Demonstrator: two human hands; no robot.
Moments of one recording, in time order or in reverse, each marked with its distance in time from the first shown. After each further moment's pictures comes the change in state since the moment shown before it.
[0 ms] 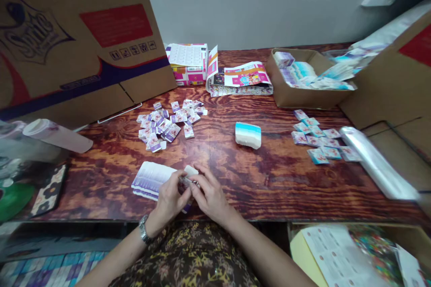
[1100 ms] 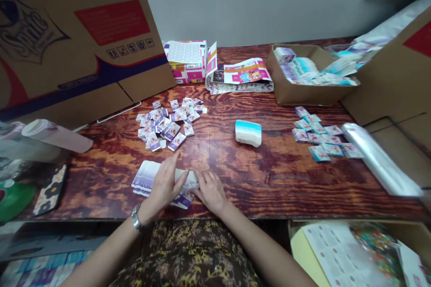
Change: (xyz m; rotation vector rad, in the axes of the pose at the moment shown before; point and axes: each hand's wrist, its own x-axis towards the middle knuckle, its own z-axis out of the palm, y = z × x) left_hand 0.026 -0.015 -0.013 0.174 -0.062 0.084; right_hand -0.016 0.053 0.032 -0.383 -0.218 0.068
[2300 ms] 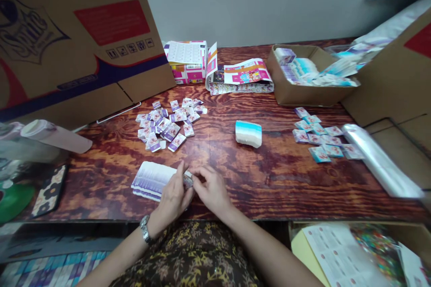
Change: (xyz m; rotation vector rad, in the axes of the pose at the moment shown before) left_hand -0.029 0.021 0.017 -0.069 -0.109 -0.070; right_hand 0.021 -0.042 -0.057 0.624 0.137 0.184
